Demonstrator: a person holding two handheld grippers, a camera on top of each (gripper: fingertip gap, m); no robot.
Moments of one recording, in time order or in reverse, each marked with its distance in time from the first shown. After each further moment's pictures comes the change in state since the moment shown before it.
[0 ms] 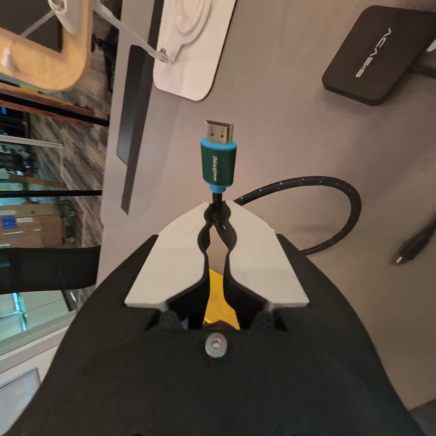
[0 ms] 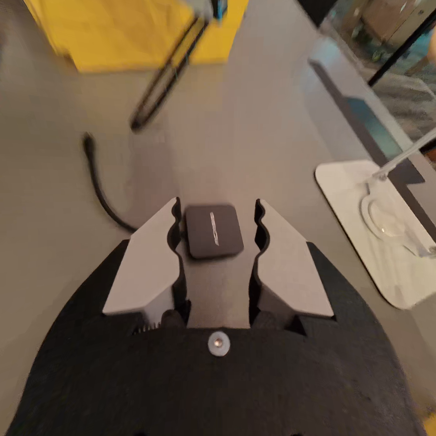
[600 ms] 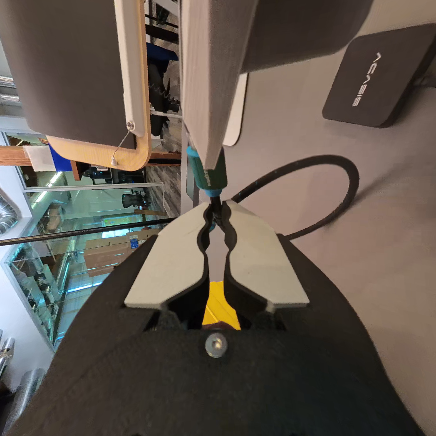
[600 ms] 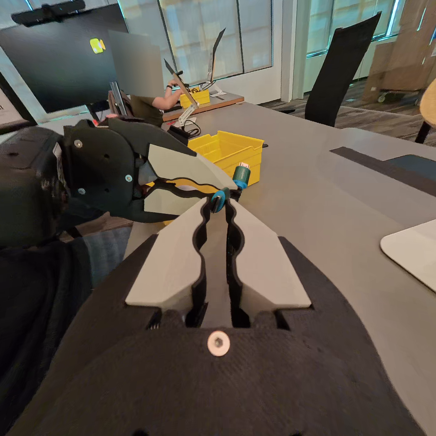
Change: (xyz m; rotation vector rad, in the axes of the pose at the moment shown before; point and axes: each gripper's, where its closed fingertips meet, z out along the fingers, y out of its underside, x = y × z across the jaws) left arm 0.017 -0.050 -0.009 0.080 -0.318 0.297; right arm -0.003 -0.116 -0.015 0.490 -0.215 0.422
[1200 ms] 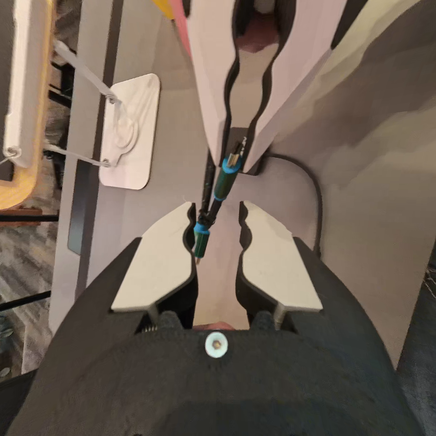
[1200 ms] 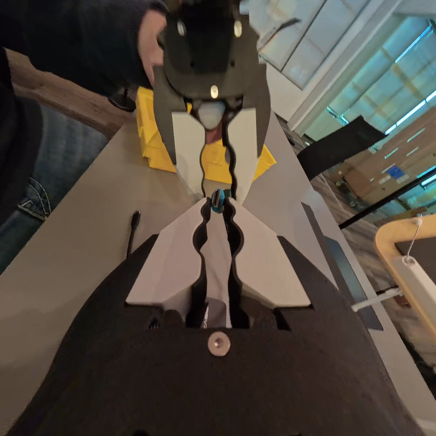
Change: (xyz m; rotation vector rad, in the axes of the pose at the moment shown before) left arm 0.032 -0.022 -0.034 0.301 0.555 -0.237; right arm -0.036 0.013 -0.010 -0.148 -0.060 -0.720
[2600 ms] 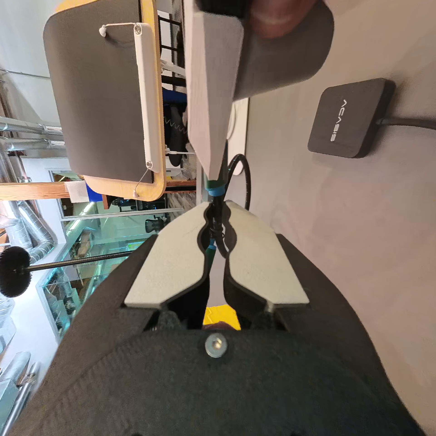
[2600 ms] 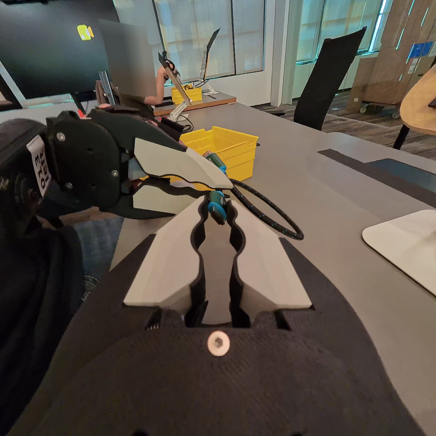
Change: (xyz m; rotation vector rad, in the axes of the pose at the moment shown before) left arm -0.031 -0.012 0.010 -0.195 -0.598 0.358; right arm 0.025 0.020 -0.009 0.130 0.105 0.660
